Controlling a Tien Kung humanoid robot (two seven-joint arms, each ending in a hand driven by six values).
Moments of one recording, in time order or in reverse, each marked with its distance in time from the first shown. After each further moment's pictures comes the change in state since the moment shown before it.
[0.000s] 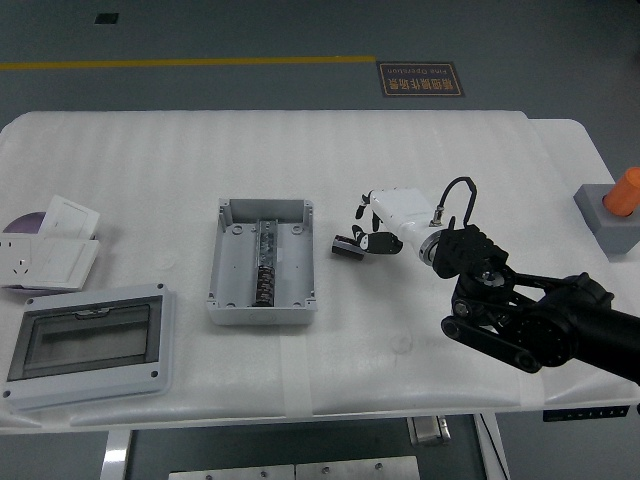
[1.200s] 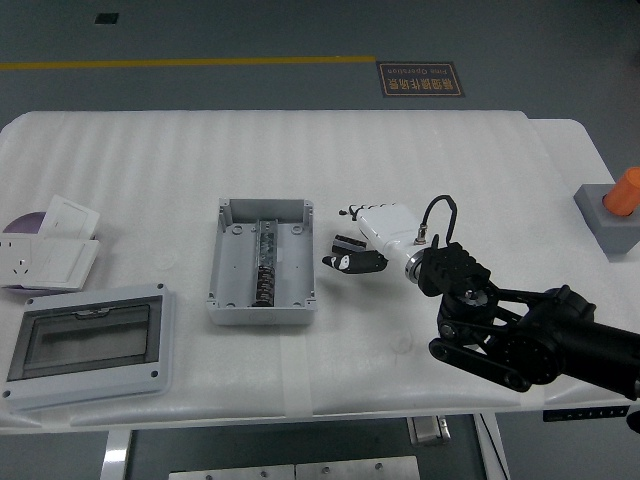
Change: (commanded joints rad) left arm 0.002 -0.002 0.003 0.000 -0.003 -0.002 0.000; right arm -0.025 0.041 -0.046 0.008 -0.067 -0.014 -0.074
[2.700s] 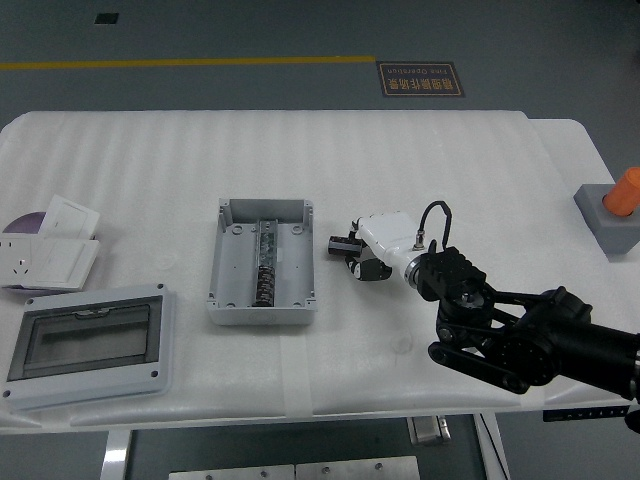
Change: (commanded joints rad) left arm -0.002 0.001 0.019 0.000 -0.018 0.004 -0.027; right arm 0.009 0.009 -0.024 -0.025 0.022 0.053 -0.002
